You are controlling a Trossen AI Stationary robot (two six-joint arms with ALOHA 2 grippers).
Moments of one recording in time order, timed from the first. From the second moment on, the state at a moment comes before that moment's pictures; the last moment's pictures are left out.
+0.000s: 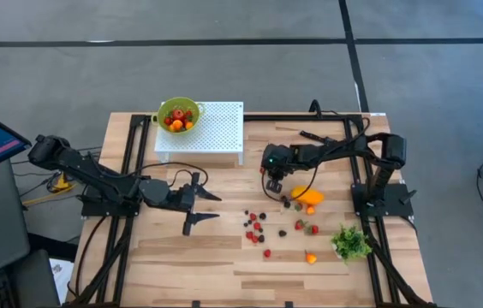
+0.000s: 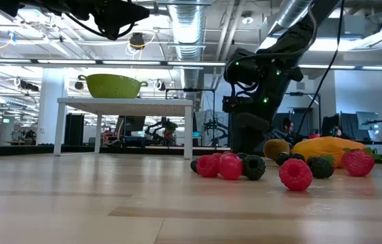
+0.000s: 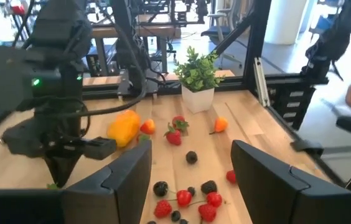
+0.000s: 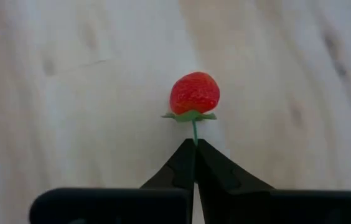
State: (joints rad) left arm -0.33 1.12 0.52 0.43 -0.26 -0.02; right arm -0.22 1.80 0.91 -0.25 0.05 0.02
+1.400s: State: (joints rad) left arm -0.02 1.50 0.53 0.86 -0.11 -0.48; right arm 0.20 1.51 0.91 -0.07 0.30 0.04
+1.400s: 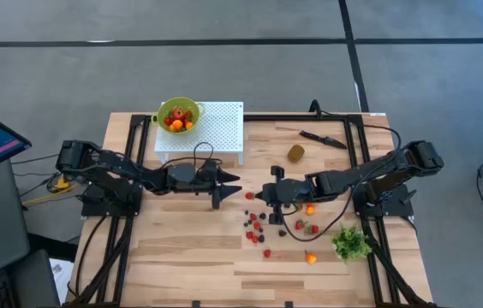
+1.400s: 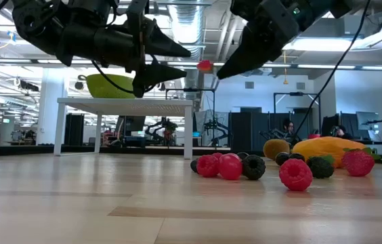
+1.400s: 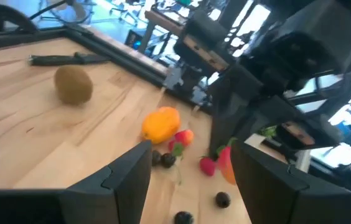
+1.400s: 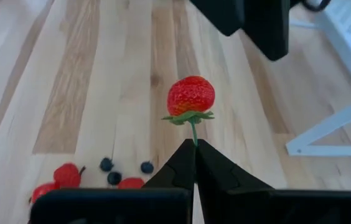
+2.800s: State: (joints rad) left arm -0.03 1.56 0.61 0.86 -0.07 -0.45; right arm 0.14 1.50 0.91 0.06 0.29 -0.04
